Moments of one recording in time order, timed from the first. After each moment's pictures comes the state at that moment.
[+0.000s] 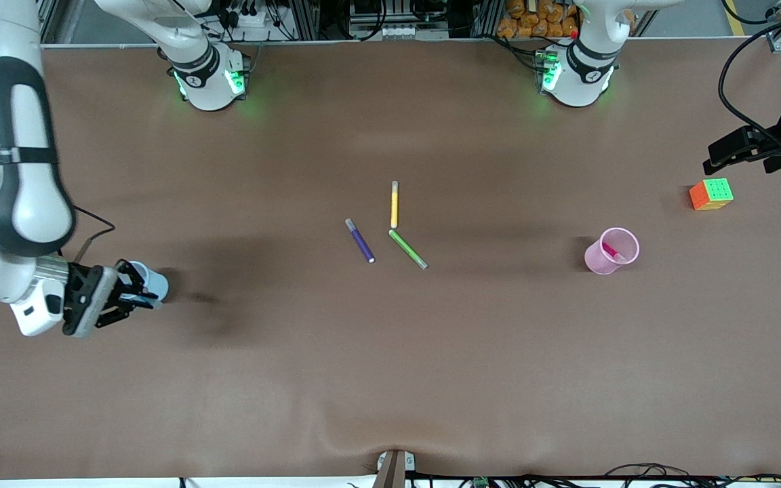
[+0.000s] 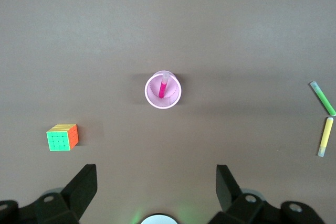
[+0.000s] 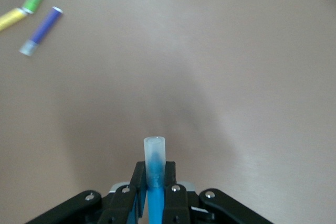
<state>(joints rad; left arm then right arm) -0.02 0.00 0.00 -1.55 -0.01 1.50 -0.04 -0.02 0.48 -0.12 -1.60 0.55 1.90 -1.48</state>
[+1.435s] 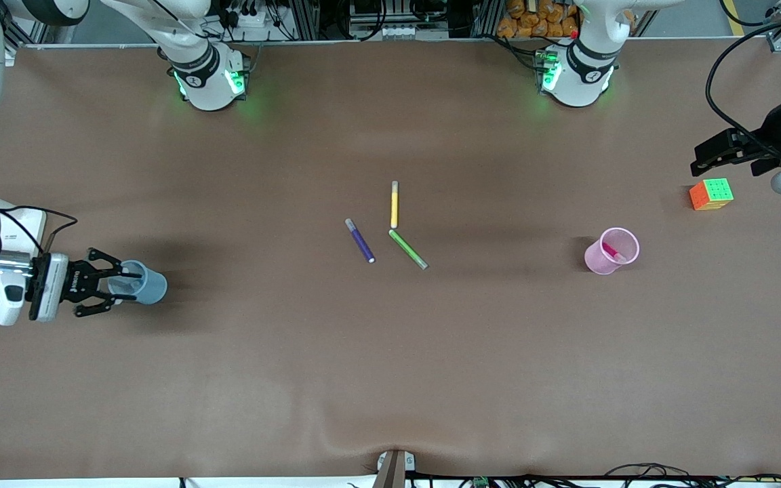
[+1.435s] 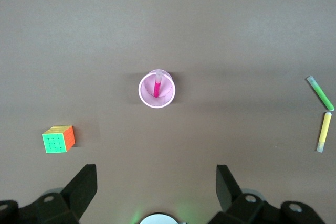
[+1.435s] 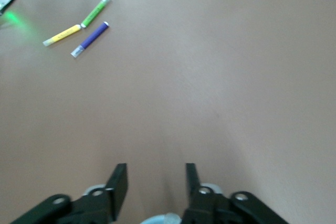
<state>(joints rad) -0.02 0.00 -0.03 -1.55 -0.01 1.50 -0.05 -0.20 0.58 -0.11 -1.56 0.70 1.74 -1.74</state>
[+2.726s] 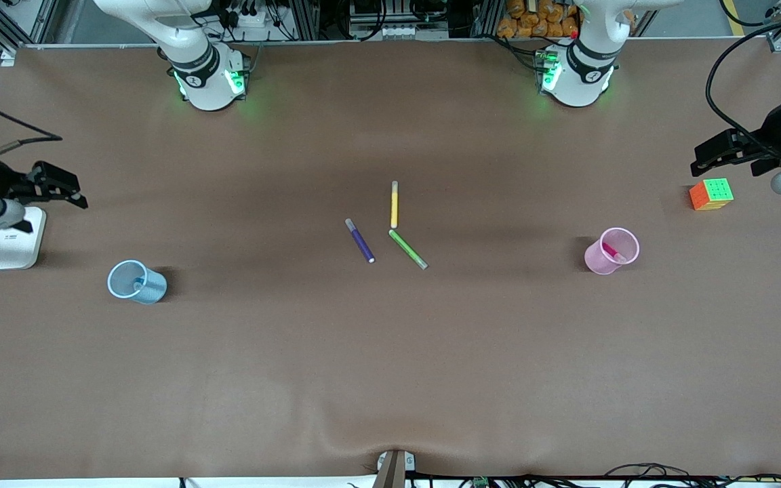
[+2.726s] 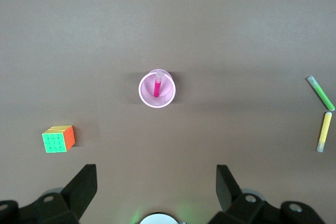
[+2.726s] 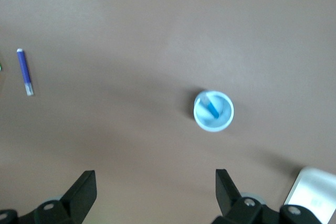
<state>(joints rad) -0.02 0.00 -0.03 -1.55 -0.01 1.50 -0.05 0.05 0.10 -0.10 -1.51 0.07 1.54 -0.37</state>
